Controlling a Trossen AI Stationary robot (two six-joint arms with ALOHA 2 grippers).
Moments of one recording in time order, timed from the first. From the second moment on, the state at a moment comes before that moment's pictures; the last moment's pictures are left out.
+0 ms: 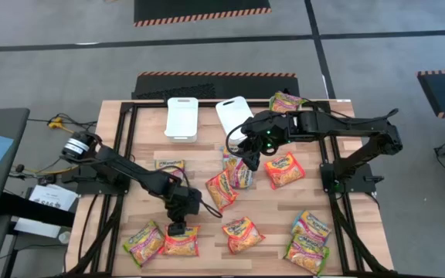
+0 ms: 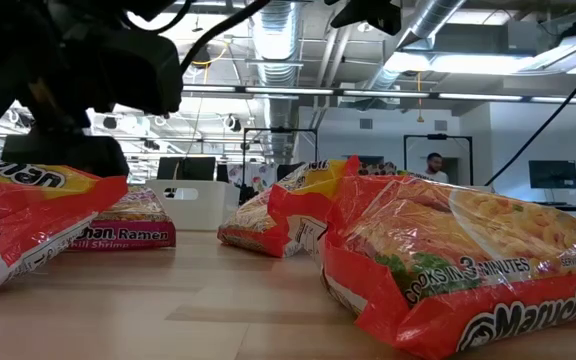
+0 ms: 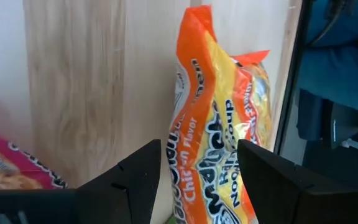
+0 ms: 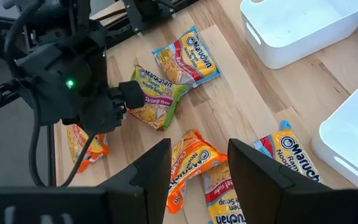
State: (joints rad) left arm -0.33 1.64 0.88 -0.30 0.48 -0.61; right arm -0.03 1.48 1.53 -0.76 0.00 0.44
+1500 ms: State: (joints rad) left arm -0.40 1.64 0.88 -0.21 0.40 -0.64; right arm -0.03 1.48 1.53 -0.75 0.00 0.42
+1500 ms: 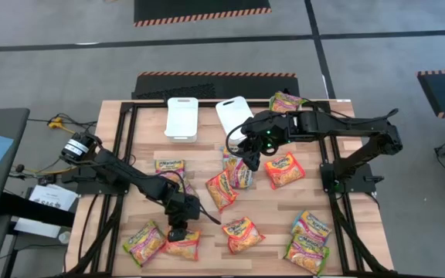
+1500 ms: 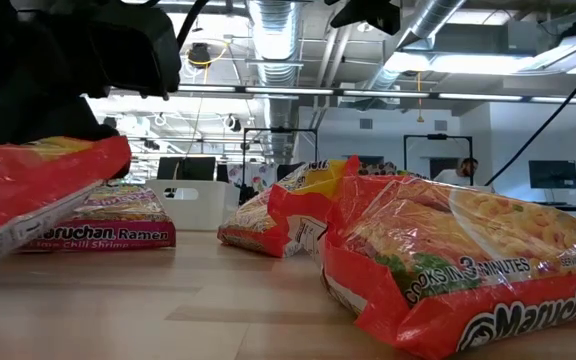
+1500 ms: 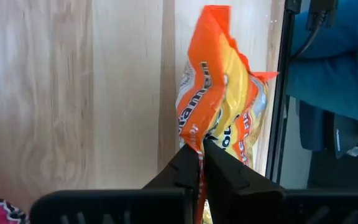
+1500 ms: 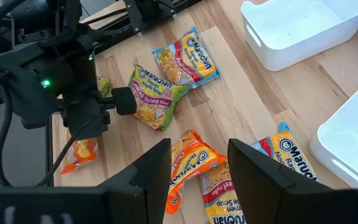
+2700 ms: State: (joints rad) left arm 0.07 1.25 0.88 -0.30 0.46 -0.30; right arm -0.13 1.48 1.69 -0.75 0.00 0.41
